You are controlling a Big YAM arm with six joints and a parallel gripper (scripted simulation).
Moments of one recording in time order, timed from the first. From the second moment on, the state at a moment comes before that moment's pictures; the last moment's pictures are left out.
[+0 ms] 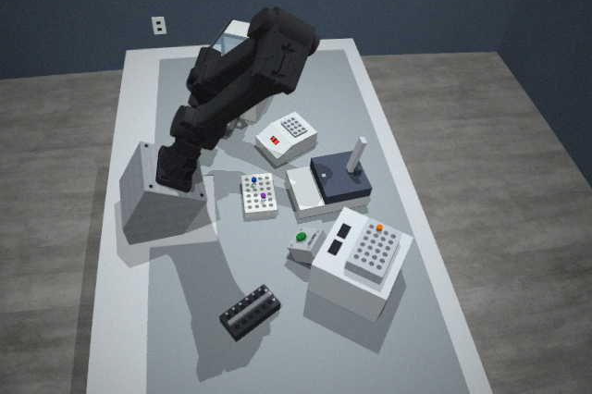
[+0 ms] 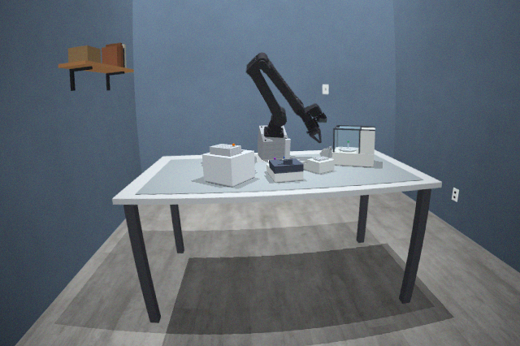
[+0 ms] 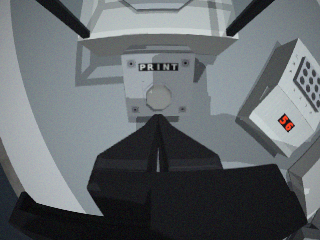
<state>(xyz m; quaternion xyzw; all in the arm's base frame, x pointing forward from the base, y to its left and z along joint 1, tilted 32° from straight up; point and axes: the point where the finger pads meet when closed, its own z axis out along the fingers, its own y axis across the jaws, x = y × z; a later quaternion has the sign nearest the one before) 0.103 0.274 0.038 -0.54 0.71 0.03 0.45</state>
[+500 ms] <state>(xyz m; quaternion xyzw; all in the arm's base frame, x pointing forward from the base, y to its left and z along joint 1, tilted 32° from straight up) 0.116 0.283 0.025 -0.54 0.71 0.03 0.45</state>
